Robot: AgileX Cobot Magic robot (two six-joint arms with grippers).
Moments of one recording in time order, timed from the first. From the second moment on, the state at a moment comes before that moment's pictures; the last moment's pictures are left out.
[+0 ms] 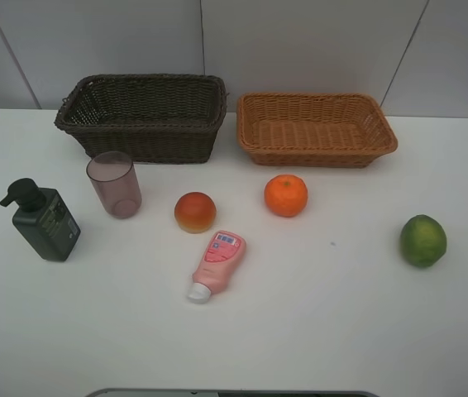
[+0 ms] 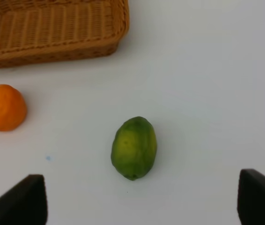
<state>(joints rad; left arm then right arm) -0.03 -0.01 -0.50 0.02 1.06 -0.02 -0.03 0.40 -0.65 -0.07 1.06 0.09</state>
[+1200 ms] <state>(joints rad) -0.03 -0.01 -0.50 0.02 1.06 -0.02 0.46 1.70 -1.21 -0.06 0.87 0.29</state>
